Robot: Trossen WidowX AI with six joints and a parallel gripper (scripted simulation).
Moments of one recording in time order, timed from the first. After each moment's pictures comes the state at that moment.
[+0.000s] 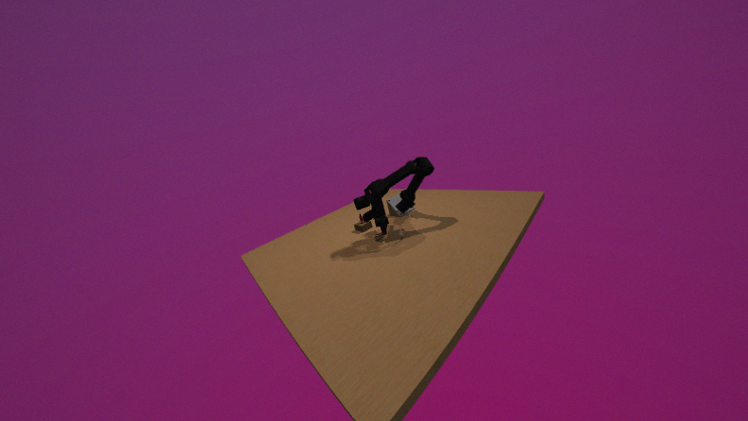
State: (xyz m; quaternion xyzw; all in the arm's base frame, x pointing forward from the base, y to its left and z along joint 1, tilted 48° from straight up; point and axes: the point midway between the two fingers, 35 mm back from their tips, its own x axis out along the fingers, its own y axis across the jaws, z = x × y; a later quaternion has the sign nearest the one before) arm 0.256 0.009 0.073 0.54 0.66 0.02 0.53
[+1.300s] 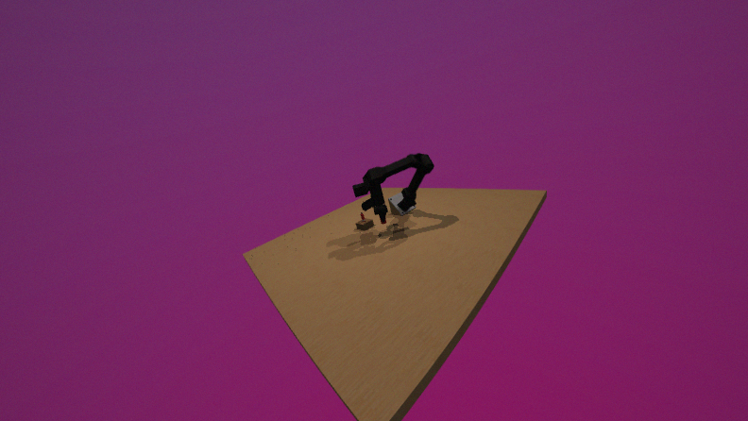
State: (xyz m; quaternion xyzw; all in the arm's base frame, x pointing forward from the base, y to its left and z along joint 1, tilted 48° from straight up) arm 0.249 -0.029 0.108 0.54 0.66 0.02 0.53
